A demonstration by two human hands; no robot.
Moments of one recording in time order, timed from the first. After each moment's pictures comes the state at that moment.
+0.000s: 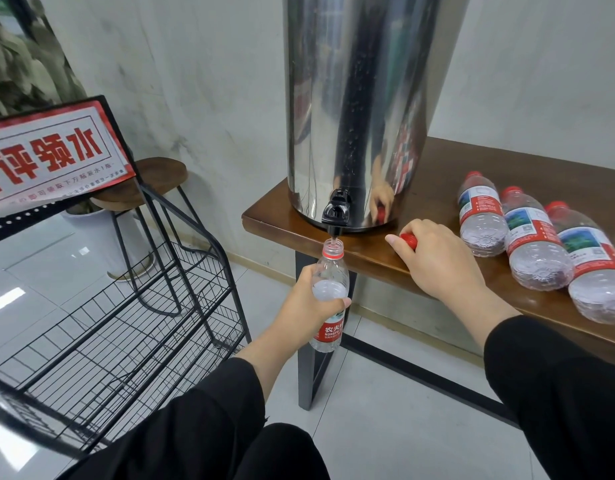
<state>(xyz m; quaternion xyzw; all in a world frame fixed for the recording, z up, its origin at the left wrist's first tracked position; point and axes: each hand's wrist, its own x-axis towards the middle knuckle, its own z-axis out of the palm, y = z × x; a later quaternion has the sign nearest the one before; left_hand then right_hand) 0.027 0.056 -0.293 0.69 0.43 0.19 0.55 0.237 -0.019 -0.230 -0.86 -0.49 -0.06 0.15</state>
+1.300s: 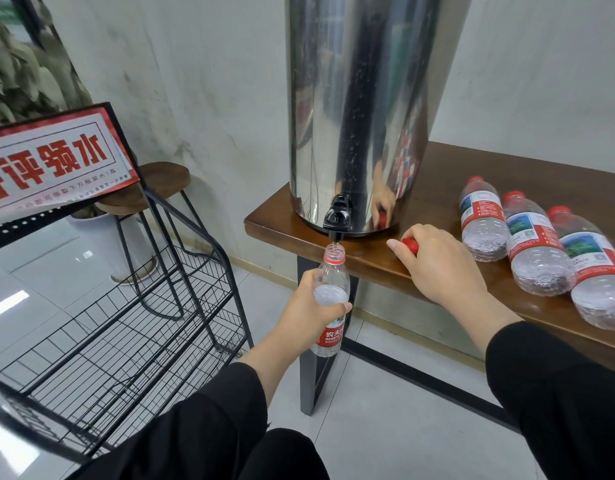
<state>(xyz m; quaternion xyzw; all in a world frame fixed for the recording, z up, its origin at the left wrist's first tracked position) 0.027 0.053 -0.288 0.69 0.44 0.18 0.54 0.233 -0.019 -0.226 -0.86 -0.48 -0.05 0.14</state>
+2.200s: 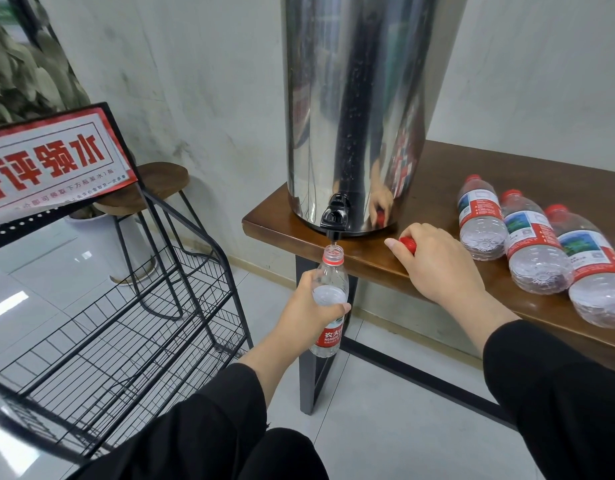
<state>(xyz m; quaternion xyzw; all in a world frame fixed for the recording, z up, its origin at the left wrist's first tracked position) 0.028 0.052 -0.290 0.69 0.44 0.19 0.54 0.233 -0.021 -0.226 -0.86 -0.49 -0.05 0.15</state>
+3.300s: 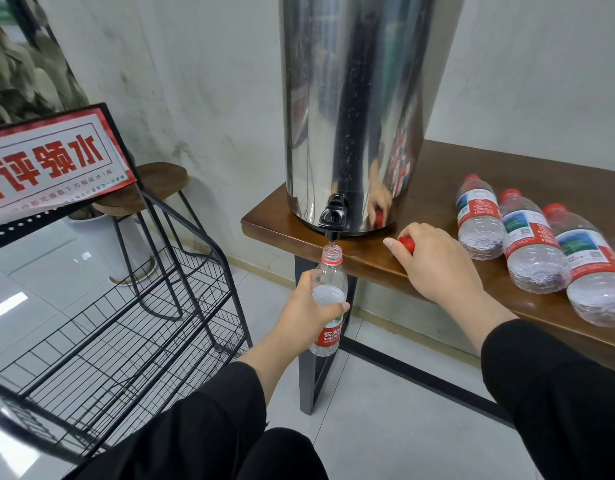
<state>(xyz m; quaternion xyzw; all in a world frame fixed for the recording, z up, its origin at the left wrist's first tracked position) 0.028 0.051 -0.286 0.70 0.45 0.18 0.53 0.234 -0.020 -0.226 -0.86 -0.49 -0.06 0.15</state>
